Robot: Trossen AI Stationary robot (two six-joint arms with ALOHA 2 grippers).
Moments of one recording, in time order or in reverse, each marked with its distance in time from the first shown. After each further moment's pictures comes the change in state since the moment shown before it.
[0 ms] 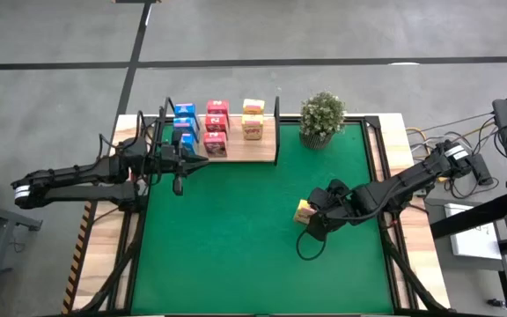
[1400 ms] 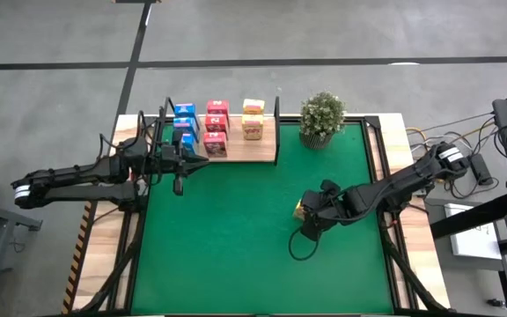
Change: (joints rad) left arm 0.000 0.005 0.000 0.000 0.000 0.001; right arm -0.034 0.064 -0.025 0.101 0.000 -0.113
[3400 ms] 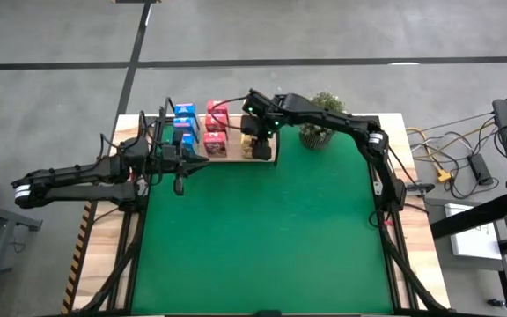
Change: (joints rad) left arm 0.000 0.006 0.000 0.001 0.000 0.007; right arm -0.761 0.671 1.051 -0.185 -0.521 -1.121
